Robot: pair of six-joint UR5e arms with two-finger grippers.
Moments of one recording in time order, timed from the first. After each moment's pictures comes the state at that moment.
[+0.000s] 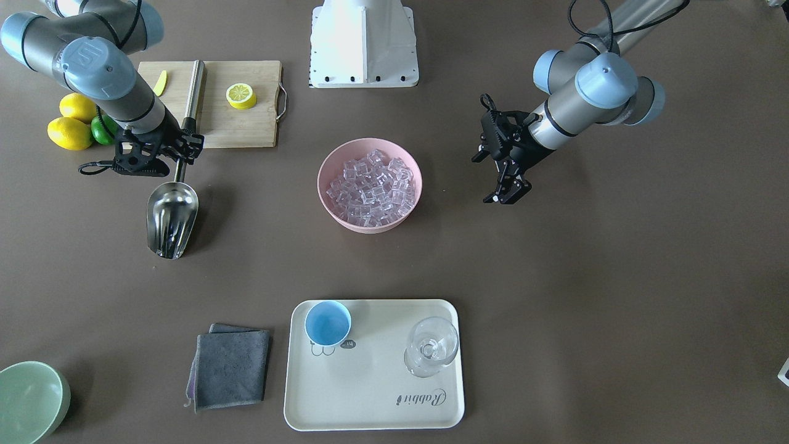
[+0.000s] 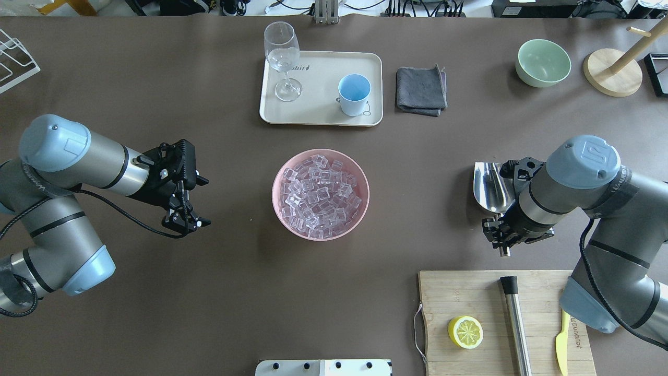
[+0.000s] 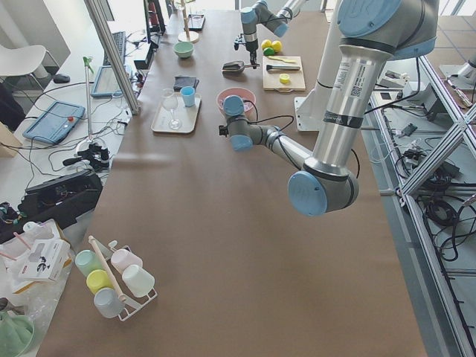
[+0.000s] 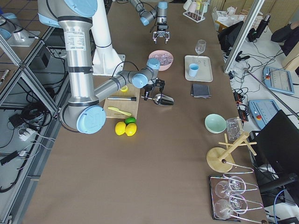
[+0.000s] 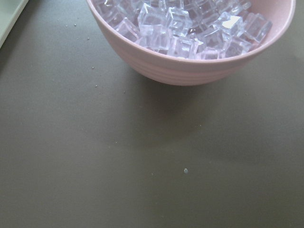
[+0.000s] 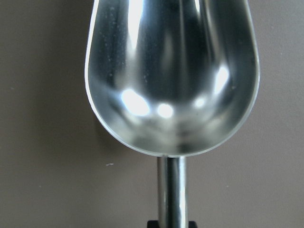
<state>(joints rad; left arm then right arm) -0.68 -1.87 -1.65 -2.34 -2.18 0.12 0.64 -1.49 1.92 -1.45 2.12 1.11</state>
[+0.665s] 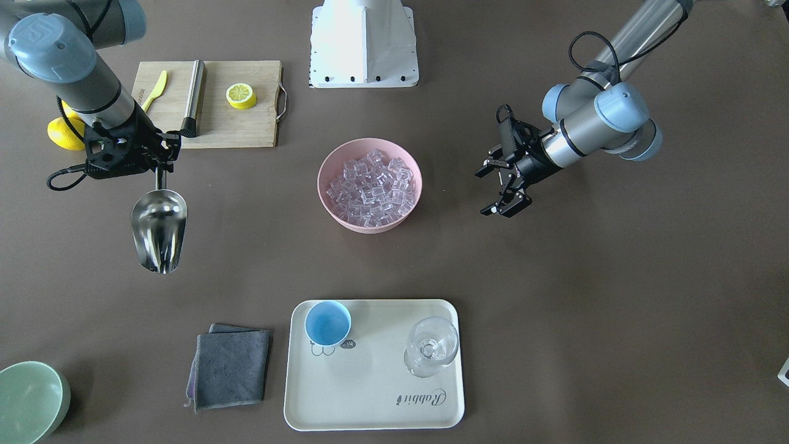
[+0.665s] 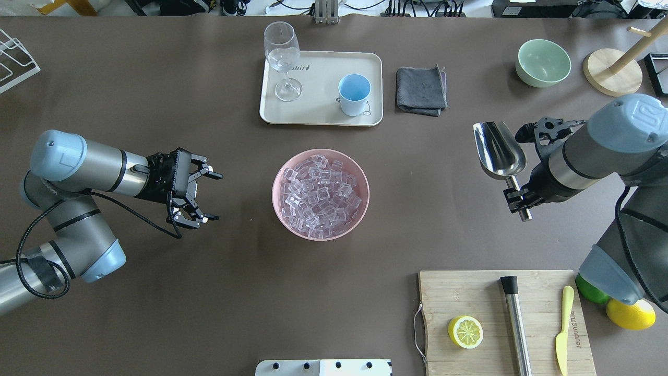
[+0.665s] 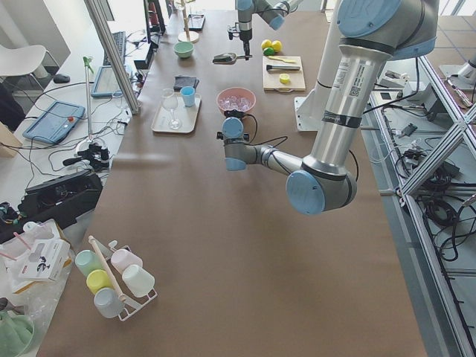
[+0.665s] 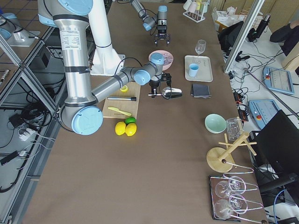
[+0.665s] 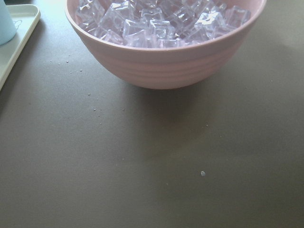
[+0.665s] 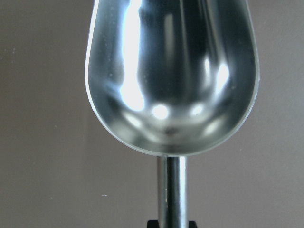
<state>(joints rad) -0.68 -1.89 -1.42 -2.80 -2.17 0.18 0.76 -1.48 1.98 -1.47 2.10 0.81</state>
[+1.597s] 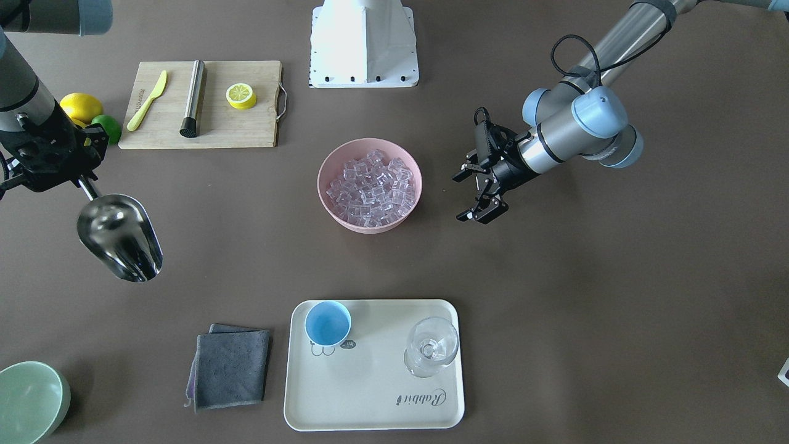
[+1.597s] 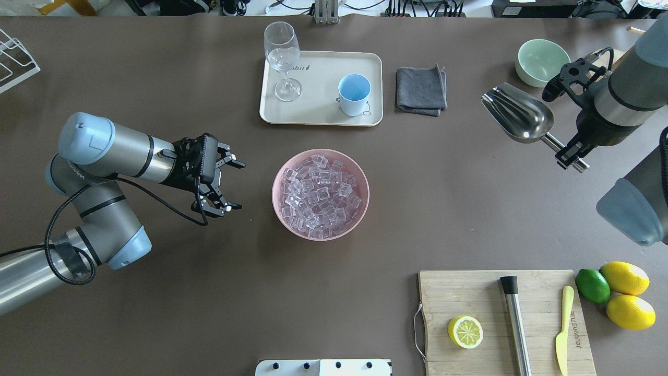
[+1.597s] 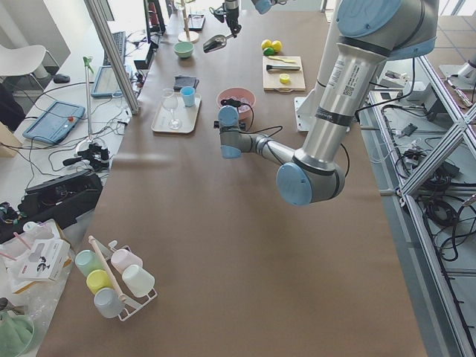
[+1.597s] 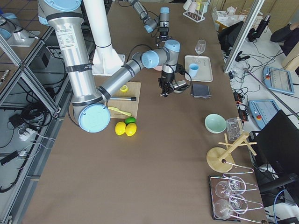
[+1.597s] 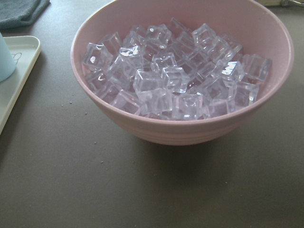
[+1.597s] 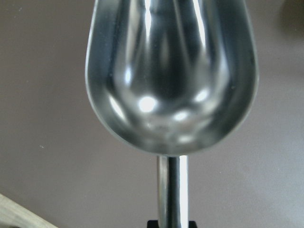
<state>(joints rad) -0.67 -1.99 -1.40 -2.73 -2.18 0.17 0.97 -1.34 2.03 -1.93 2.08 0.02</state>
